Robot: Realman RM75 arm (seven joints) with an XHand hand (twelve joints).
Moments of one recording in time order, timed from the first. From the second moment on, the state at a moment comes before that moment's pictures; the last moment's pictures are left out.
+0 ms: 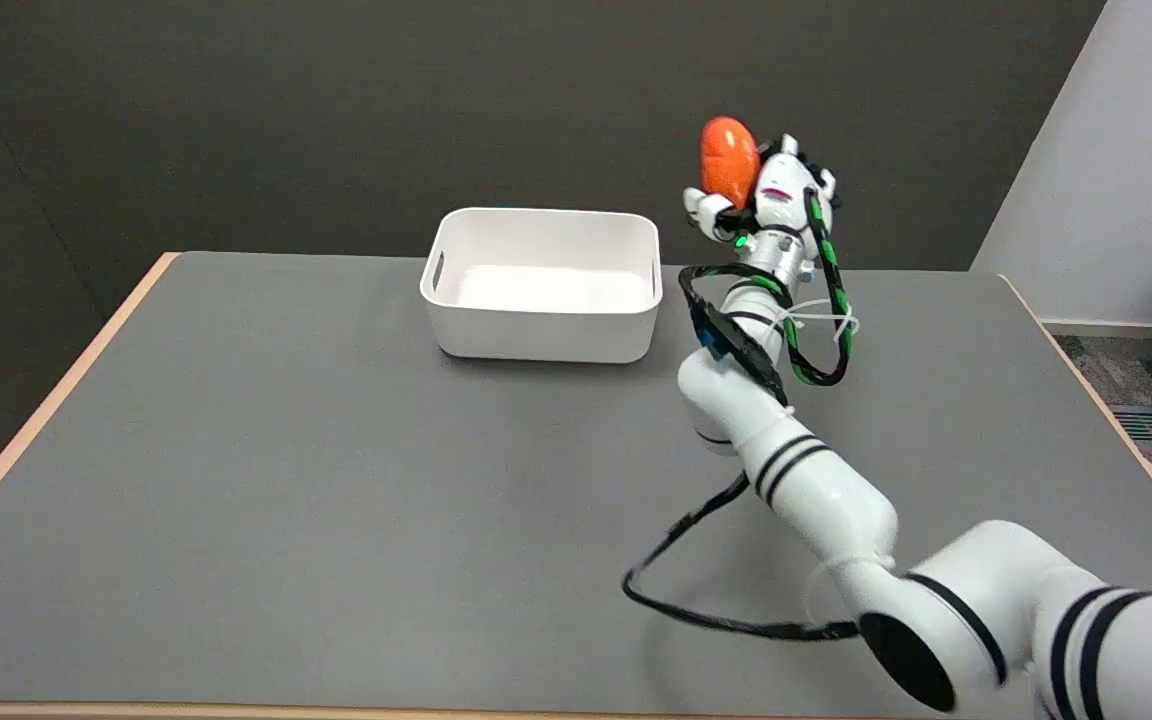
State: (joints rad) arm 0.63 -1.52 1.38 -0.83 -1.77 0.92 -0.48
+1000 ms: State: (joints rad) arm 0.77 -1.45 0.97 -0.73 -1.69 0.30 -0.44
